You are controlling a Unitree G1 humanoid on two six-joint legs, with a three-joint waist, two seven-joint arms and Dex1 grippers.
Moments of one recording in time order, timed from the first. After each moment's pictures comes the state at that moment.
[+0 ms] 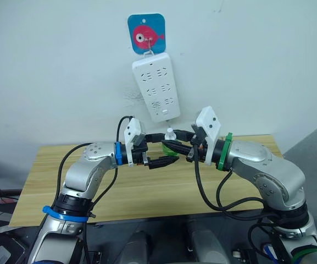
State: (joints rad) left arm -0.45 0.49 -0.11 -0.07 -0.49 0.46 -1.07; right arm -0.52 -0.38 0.18 -0.59 0.53 0.97 0.50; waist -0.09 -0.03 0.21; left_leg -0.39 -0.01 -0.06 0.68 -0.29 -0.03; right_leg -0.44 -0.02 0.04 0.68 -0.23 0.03
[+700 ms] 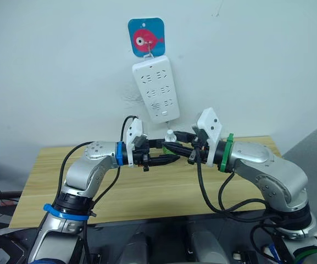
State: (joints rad) left arm -0.46 0.50 -0.13 -0.07 -0.50 0.43 -1.17; right arm -0.51 -0.45 0.18 -0.58 0.56 0.91 0.62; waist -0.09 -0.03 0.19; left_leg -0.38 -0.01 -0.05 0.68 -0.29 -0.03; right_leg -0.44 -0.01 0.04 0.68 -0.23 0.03
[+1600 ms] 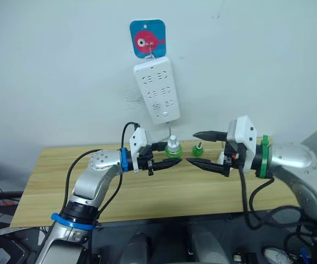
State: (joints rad) left arm -0.39 0.41 -0.15 -0.03 -0.37 0.24 -1.03; right arm -0.33 -0.62 0.03 -0.70 0.52 0.74 0.73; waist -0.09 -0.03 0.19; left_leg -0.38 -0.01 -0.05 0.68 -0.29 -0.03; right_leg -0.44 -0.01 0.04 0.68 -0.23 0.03
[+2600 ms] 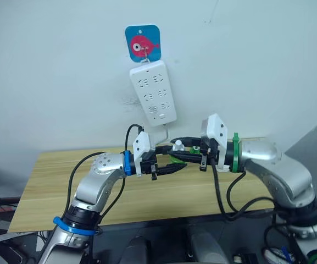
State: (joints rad) left arm -0.34 0.47 -0.18 -0.15 -0.43 0.29 -1.13; right arm -0.60 -0.61 0.27 -0.40 0.49 0.63 1.02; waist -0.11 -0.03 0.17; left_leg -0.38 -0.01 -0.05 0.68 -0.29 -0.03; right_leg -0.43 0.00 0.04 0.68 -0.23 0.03
